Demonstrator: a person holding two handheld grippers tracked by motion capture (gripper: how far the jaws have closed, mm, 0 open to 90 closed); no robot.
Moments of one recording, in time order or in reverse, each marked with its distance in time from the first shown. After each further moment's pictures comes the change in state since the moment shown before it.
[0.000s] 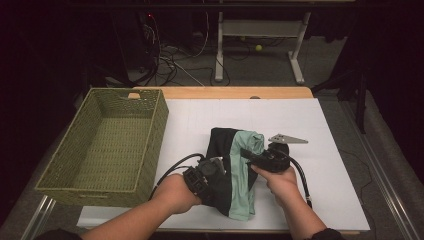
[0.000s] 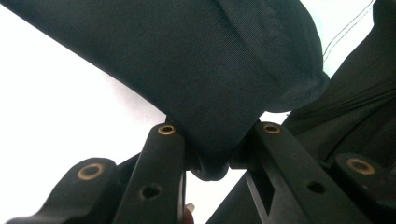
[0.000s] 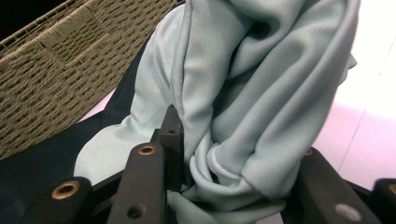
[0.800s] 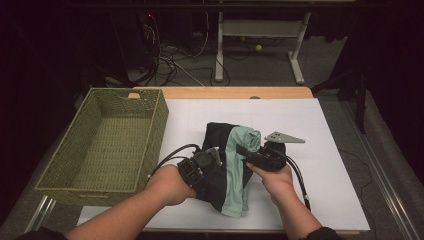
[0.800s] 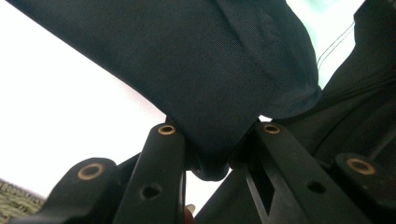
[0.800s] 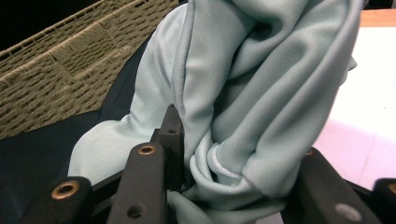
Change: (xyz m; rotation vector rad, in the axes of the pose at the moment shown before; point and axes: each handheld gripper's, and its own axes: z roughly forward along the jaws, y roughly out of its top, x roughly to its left) left arm 0.007 -0.003 -0.031 0.021 0.005 -0.012; right arm 0.017 0.009 0.003 -0.061 -0.010 -0.058
